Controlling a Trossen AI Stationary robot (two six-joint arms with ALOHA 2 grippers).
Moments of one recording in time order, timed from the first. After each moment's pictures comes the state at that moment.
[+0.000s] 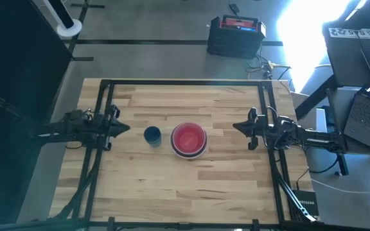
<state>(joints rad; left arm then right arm) 0.08 0.00 0.17 0.00 0.10 -0.06 -0.11 0.00 0.01 0.01 0.00 0.15</state>
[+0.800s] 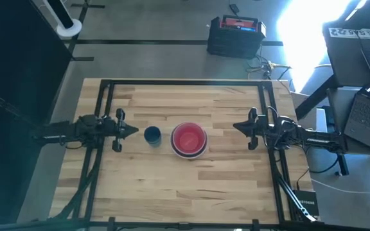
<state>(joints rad) 0.10 0.01 0.01 0.02 0.03 0.05 -0.11 0.00 0.01 0.01 0.01 0.15</state>
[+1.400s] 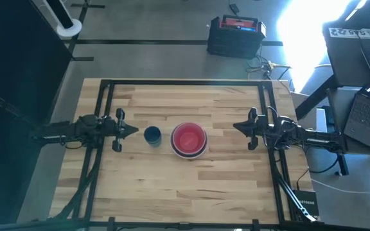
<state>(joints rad) 0.11 0.01 0.01 0.01 0.03 0.05 -0.11 0.00 0.01 0.01 0.01 0.15</state>
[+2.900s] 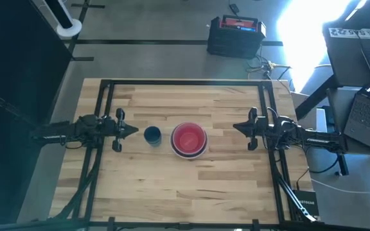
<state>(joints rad) 0.11 0.01 0.01 0.01 0.04 0.05 -0.11 0.00 0.01 0.01 -0.01 0.05</state>
